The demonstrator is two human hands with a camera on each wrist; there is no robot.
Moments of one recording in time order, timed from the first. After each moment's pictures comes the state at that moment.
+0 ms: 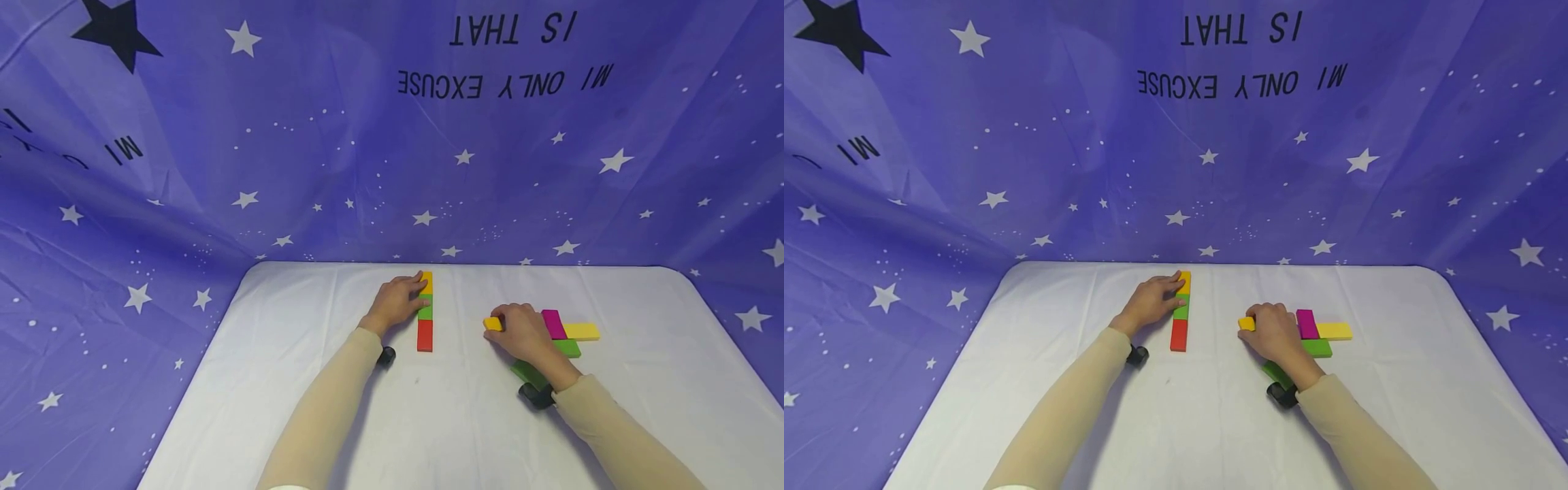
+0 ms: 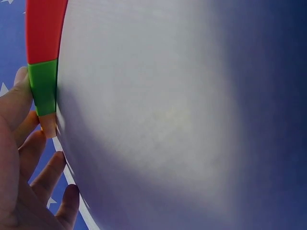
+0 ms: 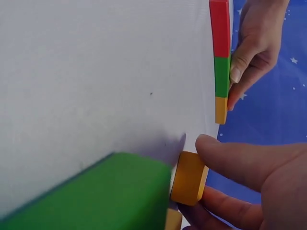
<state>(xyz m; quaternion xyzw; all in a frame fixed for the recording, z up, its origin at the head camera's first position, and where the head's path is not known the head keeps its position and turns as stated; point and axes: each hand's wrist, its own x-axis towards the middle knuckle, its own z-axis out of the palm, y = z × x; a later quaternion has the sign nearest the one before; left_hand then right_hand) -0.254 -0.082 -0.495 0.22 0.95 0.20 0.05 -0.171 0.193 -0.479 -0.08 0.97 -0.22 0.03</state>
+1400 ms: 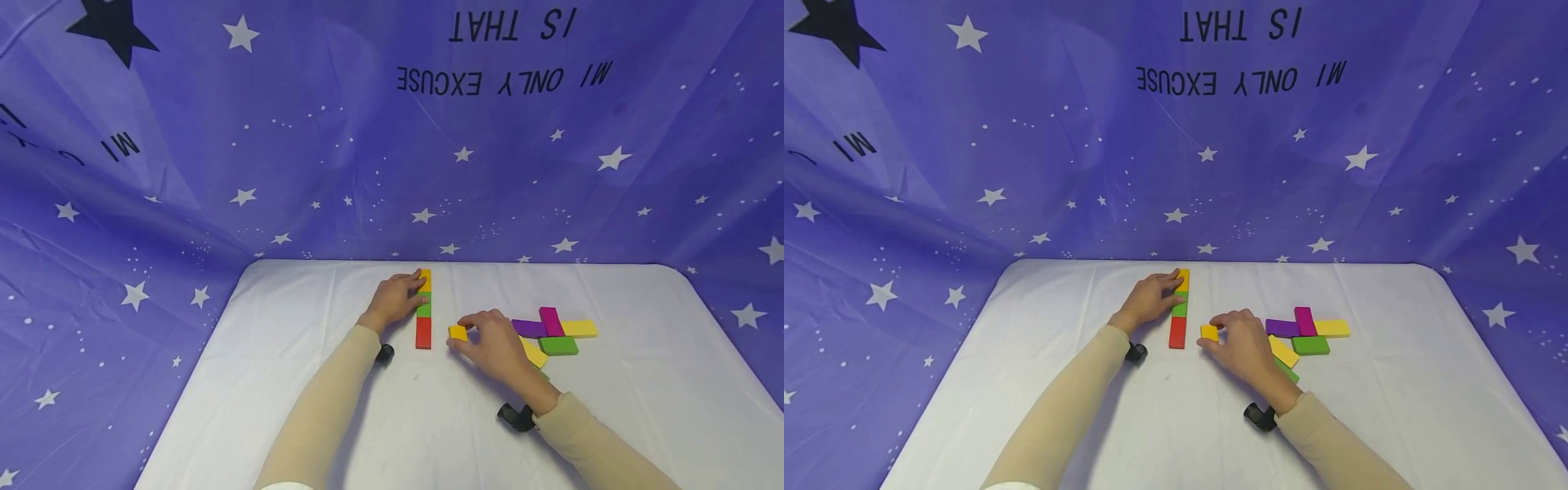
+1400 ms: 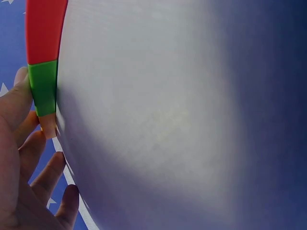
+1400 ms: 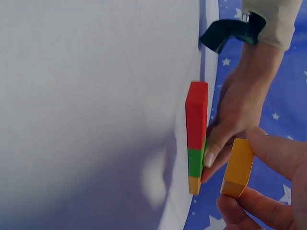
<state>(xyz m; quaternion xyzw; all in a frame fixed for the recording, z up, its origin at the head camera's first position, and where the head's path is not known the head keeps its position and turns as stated) -0.252 -0.082 -0.494 0.23 0.95 0.19 0.04 -0.136 0.140 -0.473 -0.13 0.95 -0.29 -0.07</state>
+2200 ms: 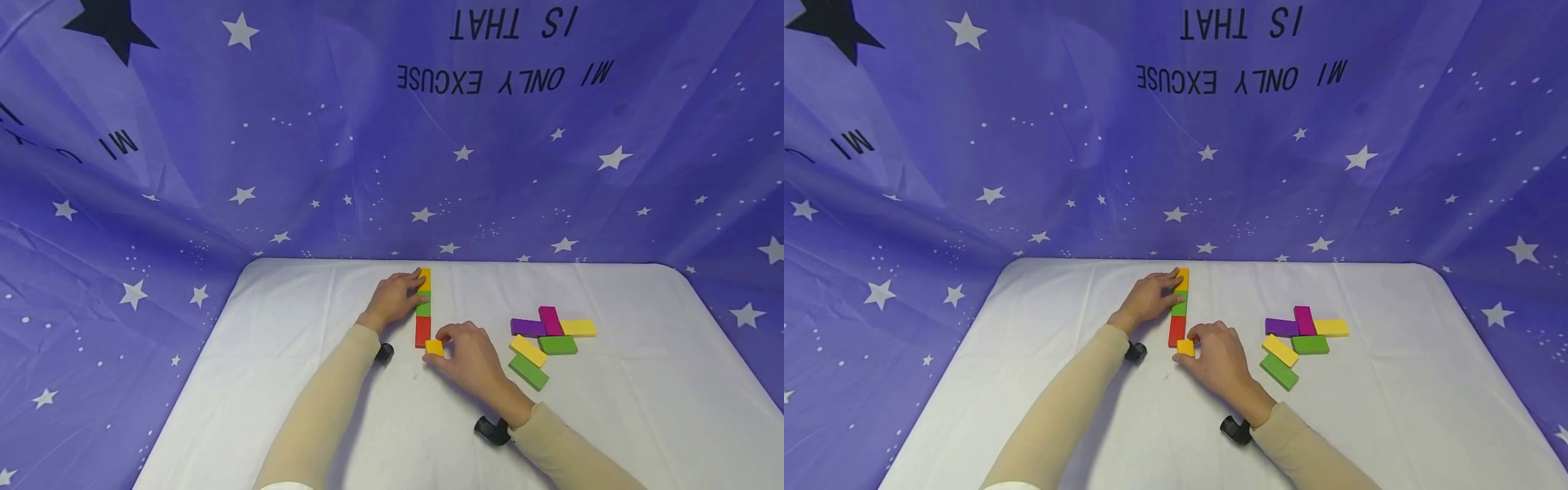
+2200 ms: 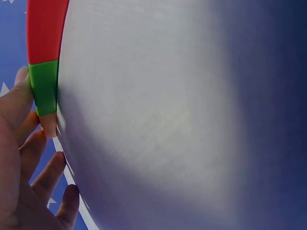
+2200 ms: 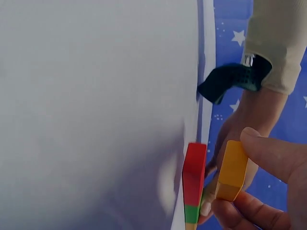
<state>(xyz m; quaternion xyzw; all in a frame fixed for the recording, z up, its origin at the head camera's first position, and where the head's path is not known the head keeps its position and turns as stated) -0.253 -0.083 -0.495 0.23 0.95 0.20 0.03 -0.120 0.099 -0.482 -0.14 0.94 -0.29 -0.09</state>
